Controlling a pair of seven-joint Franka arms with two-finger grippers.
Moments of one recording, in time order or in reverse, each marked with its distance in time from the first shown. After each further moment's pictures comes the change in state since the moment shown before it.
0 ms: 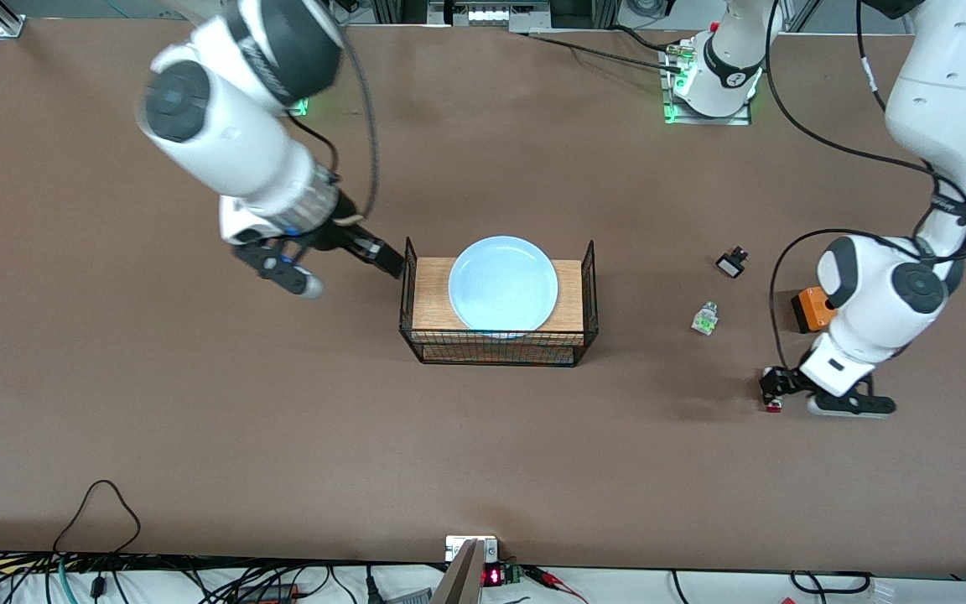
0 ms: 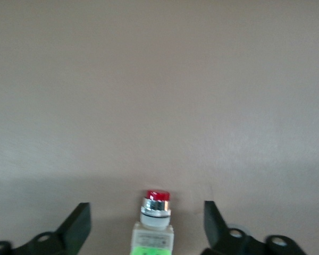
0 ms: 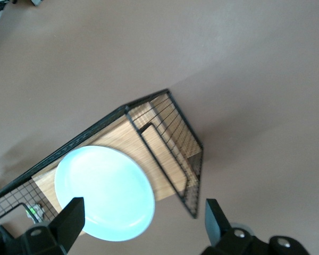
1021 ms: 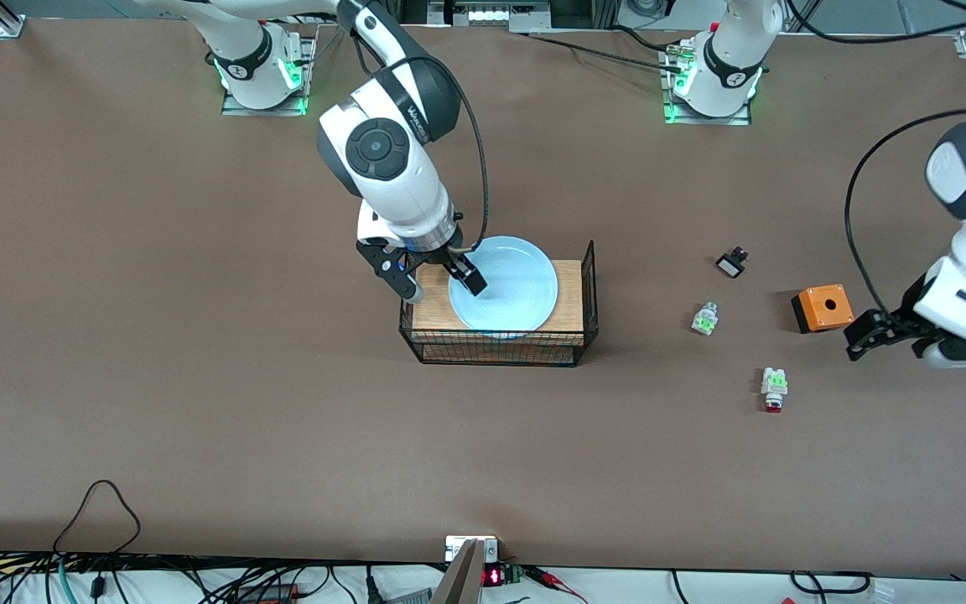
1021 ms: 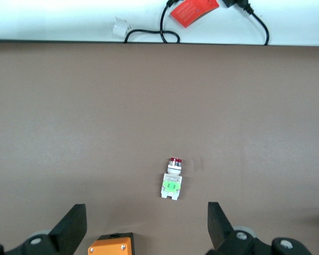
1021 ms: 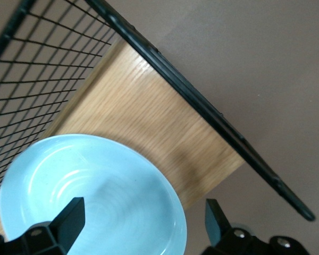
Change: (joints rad) left arm -0.005 -0.418 0.001 0.000 -0.075 -0.428 -0.021; right arm 0.246 0.184 -0.106 0.000 -0.063 0.149 0.372
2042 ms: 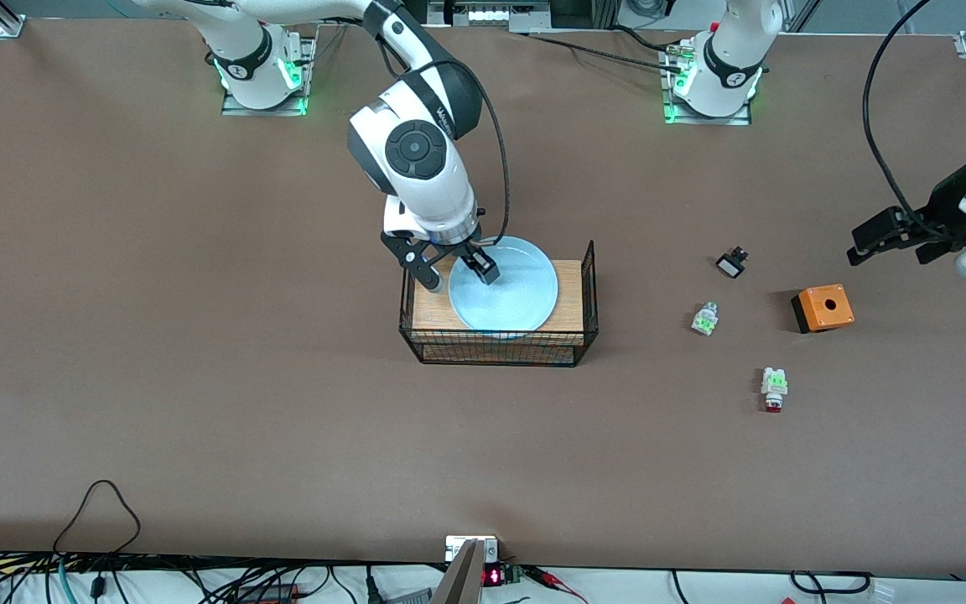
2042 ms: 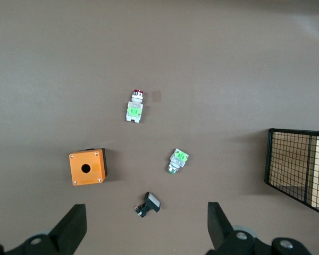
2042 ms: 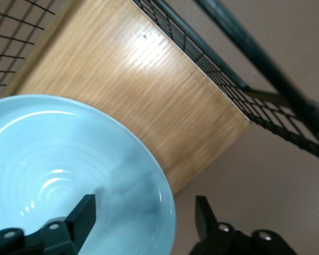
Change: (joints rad) left arm -0.039 -0.159 -0.001 0.151 -0.153 -0.512 -0.008; right arm 0.070 0.025 -0.022 -0.018 -0.002 0.002 0.046
